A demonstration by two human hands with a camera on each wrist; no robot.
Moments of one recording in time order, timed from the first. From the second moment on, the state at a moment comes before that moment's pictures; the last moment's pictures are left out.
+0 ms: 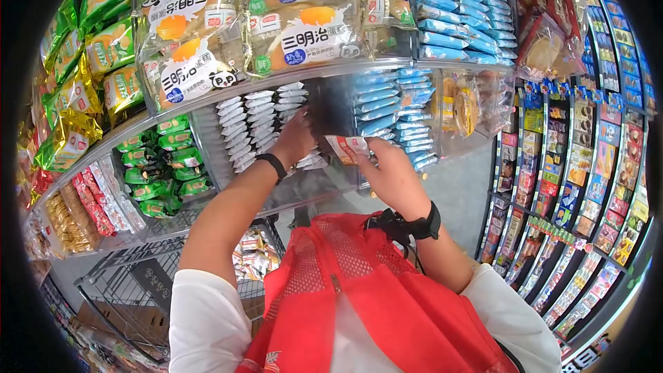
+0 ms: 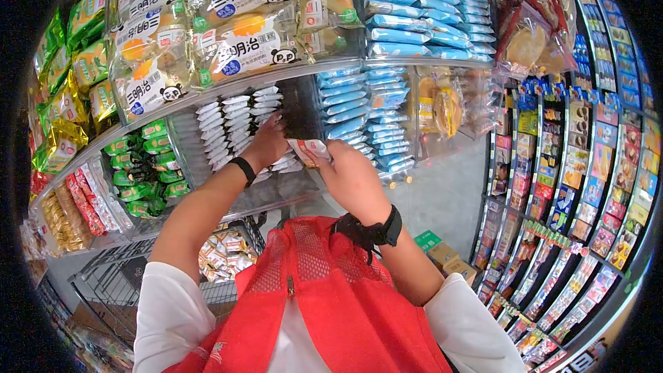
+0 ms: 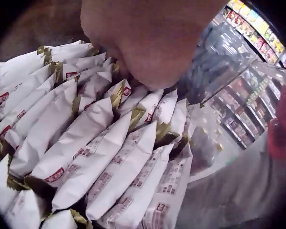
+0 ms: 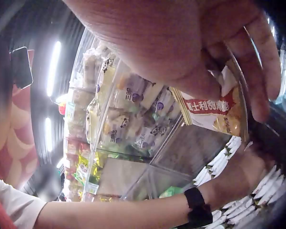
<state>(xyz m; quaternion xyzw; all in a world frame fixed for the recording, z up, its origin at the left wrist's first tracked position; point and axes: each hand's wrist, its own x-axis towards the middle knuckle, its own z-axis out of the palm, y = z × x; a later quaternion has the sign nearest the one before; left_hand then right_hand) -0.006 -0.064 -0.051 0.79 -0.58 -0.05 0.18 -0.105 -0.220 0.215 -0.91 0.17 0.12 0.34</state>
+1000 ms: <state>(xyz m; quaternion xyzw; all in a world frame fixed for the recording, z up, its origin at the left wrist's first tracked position) -0.073 0.069 0.089 0.90 -0.23 -0.25 0.28 -0.070 -0.182 0.129 -0.94 0.02 0.12 0.33</state>
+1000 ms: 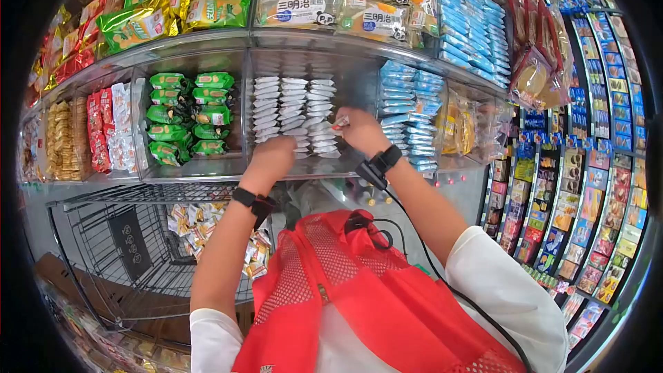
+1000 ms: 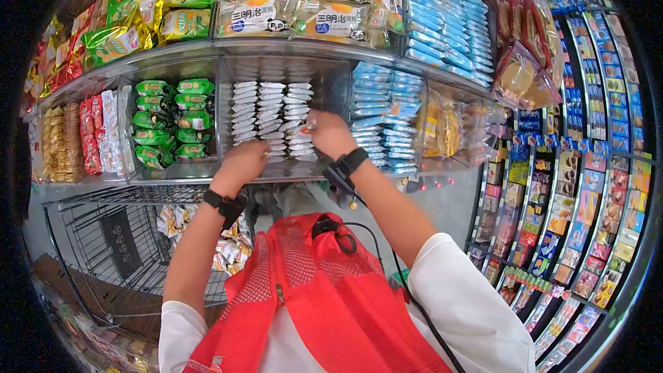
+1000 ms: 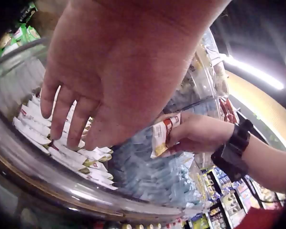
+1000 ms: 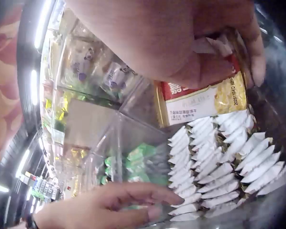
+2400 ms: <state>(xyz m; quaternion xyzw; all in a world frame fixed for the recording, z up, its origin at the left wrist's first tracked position) 0.027 -0.068 0.020 0.84 -0.49 -0.15 0.16 -0.067 -0.200 0.130 -0.81 0.11 0.25 0.52</state>
